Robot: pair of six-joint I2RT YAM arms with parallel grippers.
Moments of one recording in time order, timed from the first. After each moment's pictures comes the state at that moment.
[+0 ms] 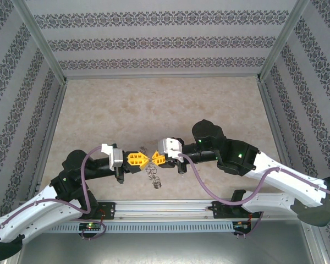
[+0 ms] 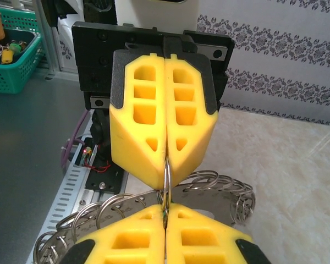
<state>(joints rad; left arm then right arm) -0.87 0.52 0.58 0.08 0.50 -0.04 1.08 1.04 1.14 -0.48 -0.47 -0.34</state>
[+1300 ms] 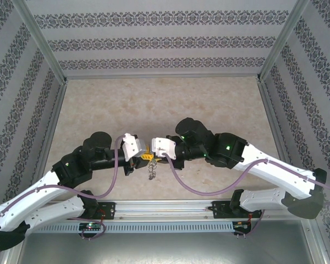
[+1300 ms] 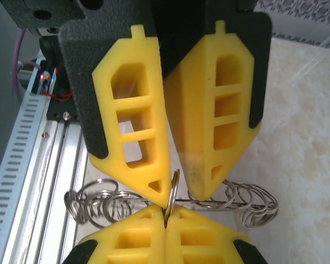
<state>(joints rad) -0.88 0.77 0.89 -0.49 0.31 0.16 1.09 1.19 1.29 -0.77 -0.25 -0.46</state>
